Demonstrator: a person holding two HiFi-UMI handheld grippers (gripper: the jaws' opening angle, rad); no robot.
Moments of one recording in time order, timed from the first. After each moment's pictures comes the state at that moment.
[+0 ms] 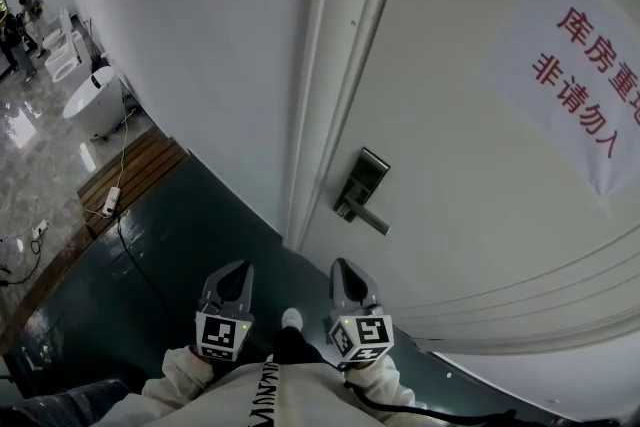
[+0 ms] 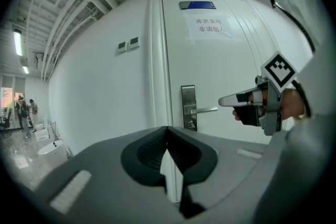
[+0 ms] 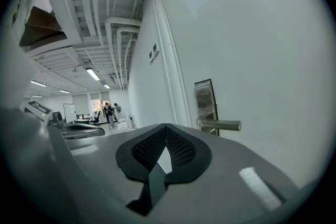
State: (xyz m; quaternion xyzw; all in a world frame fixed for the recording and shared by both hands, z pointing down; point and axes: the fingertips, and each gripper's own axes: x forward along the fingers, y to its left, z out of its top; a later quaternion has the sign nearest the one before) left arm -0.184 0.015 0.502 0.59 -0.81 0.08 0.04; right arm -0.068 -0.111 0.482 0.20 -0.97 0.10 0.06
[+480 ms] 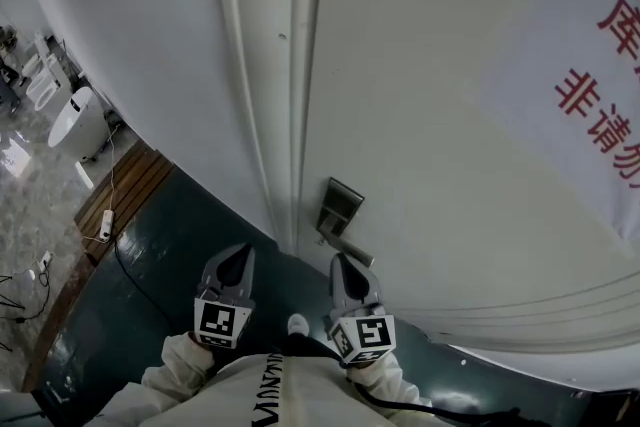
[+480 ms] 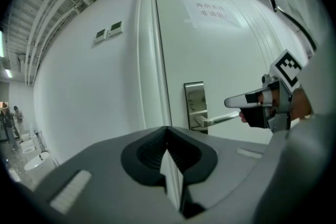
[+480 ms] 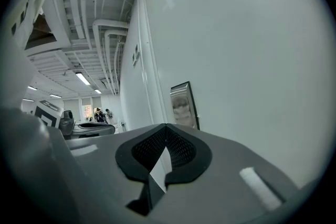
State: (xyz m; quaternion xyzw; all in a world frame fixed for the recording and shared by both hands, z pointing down) left arm -0.232 -0.119 0.487 0.63 -0.77 0.10 0.02; right arm -0.096 -0.209 0.476 0.24 -0.96 0.11 0.03
